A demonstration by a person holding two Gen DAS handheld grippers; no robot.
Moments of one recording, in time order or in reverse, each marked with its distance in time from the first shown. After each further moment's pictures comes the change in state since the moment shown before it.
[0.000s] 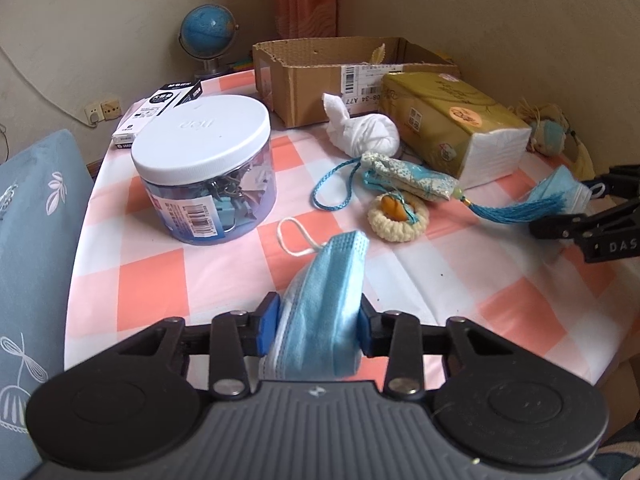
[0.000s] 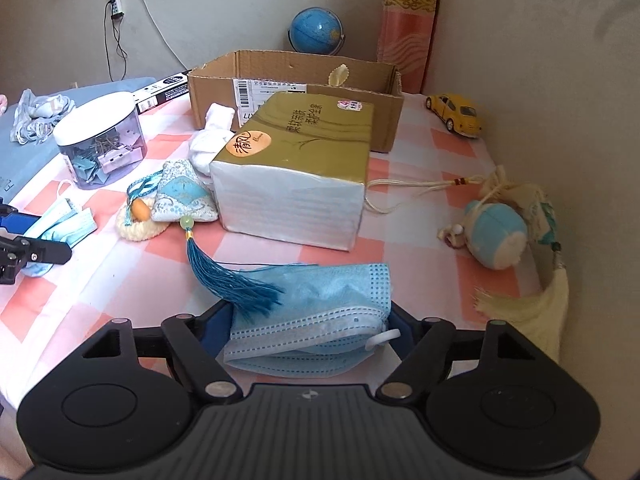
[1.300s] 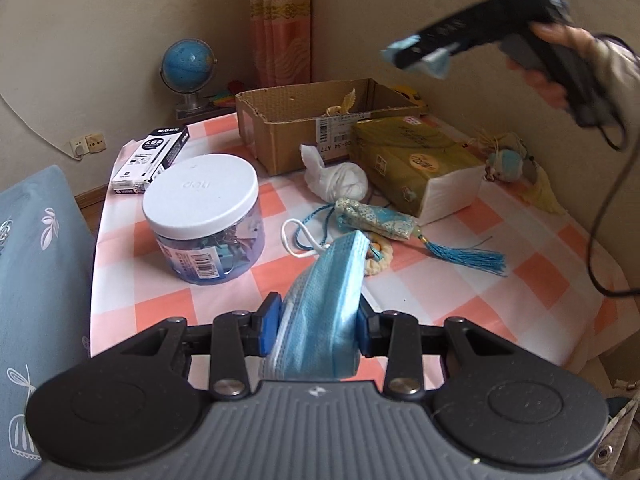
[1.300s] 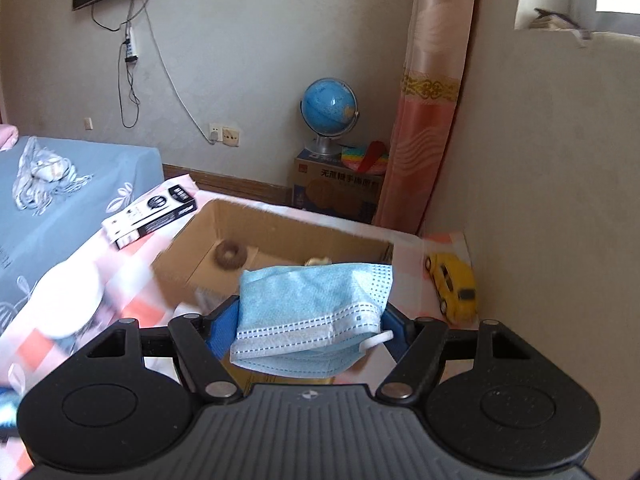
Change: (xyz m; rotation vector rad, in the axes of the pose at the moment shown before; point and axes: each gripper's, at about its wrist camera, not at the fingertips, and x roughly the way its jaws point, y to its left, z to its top) left arm -0.044 0.002 0.013 0.034 -0.084 -0.059; right arm 0.024 -0.038 0.202 -0.069 -0.122 0.047
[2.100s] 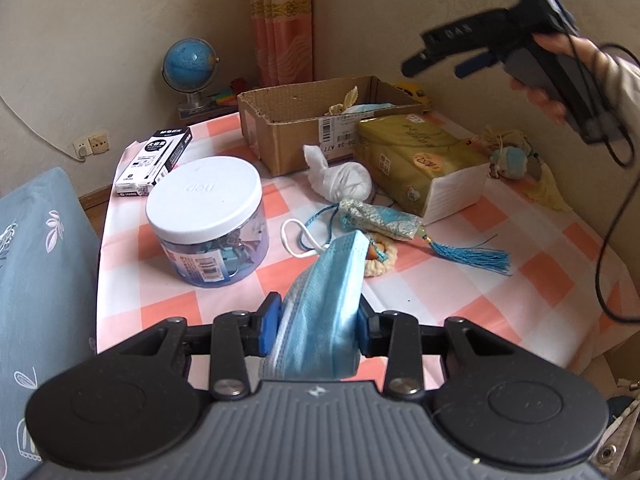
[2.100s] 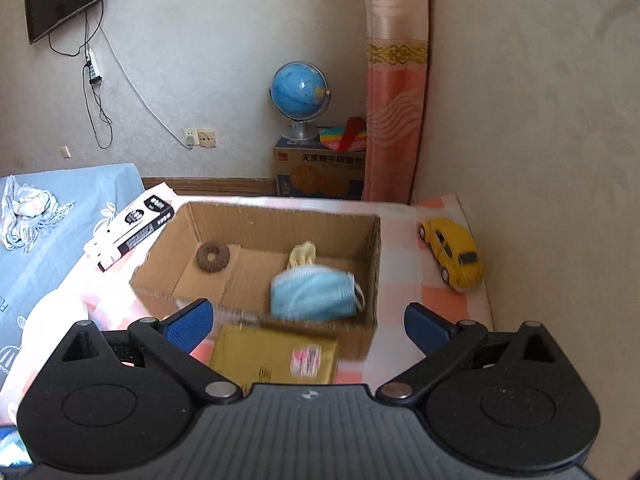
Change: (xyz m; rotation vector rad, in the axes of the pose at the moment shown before) left arm 0.001 -0.001 0.005 0.018 0.017 0.009; right arm -0.001 -0.009 -0.029 0.170 0.044 -0.015
